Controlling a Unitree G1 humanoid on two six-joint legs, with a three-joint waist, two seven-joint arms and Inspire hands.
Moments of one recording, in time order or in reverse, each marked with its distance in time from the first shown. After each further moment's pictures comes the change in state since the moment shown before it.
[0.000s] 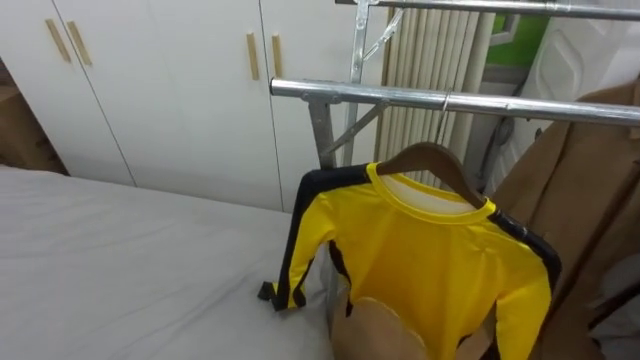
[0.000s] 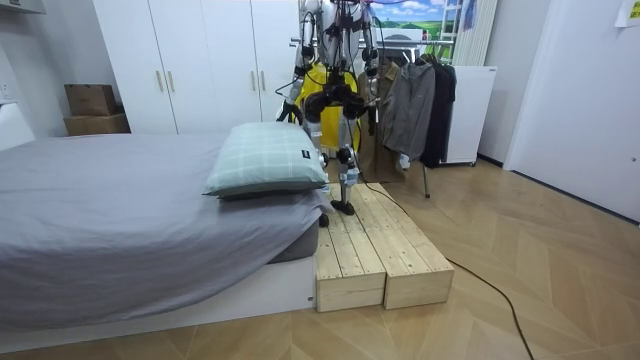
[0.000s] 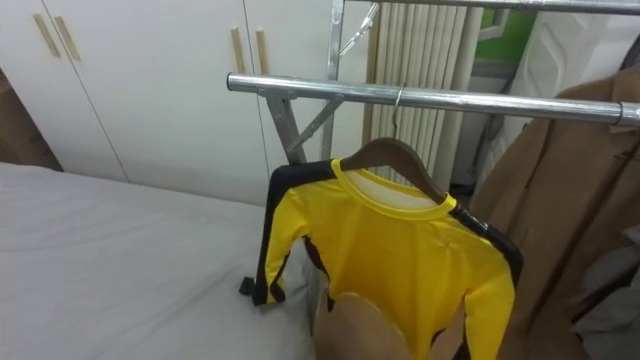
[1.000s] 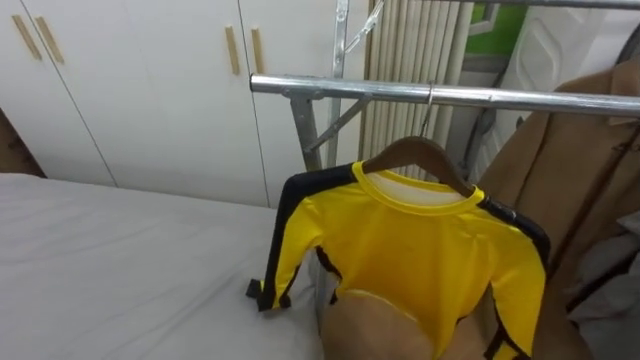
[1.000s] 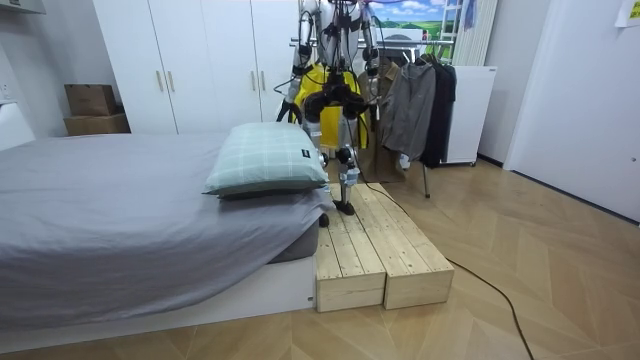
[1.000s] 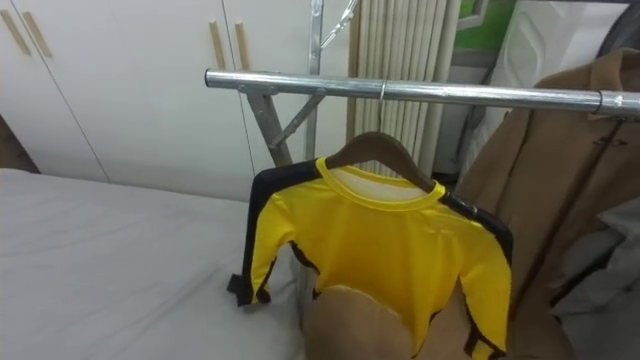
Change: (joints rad) left arm 0.029 0.038 -0.080 -0.055 0.005 -0.026 0.015; right arm 0.018 -0.007 0.000 -0.041 0.026 -0.129 -0.017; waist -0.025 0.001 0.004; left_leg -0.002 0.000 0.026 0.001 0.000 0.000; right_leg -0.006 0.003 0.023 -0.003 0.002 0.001
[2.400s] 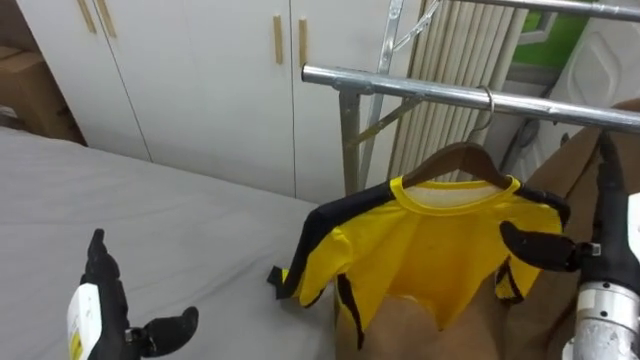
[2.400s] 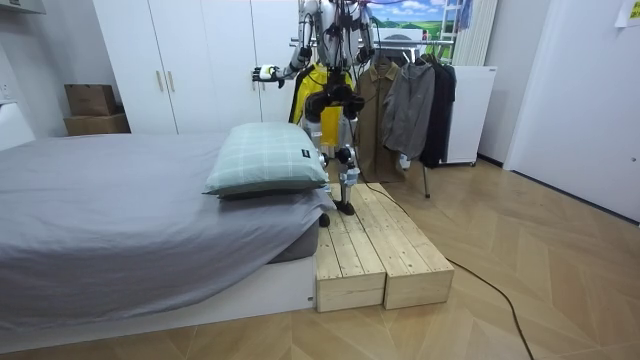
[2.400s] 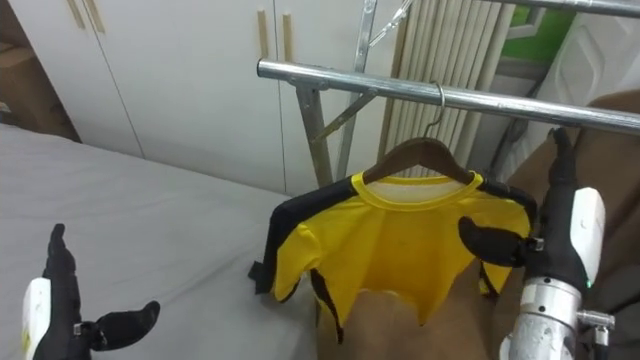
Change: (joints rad) left arm -0.097 0.022 0.050 -0.632 -0.022 -0.006 0.378; right arm -0.262 -0.152 -0.047 -0.845 -0.505 -0.004 -0.468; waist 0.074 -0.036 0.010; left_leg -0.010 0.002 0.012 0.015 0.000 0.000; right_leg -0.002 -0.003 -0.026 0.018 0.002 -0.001
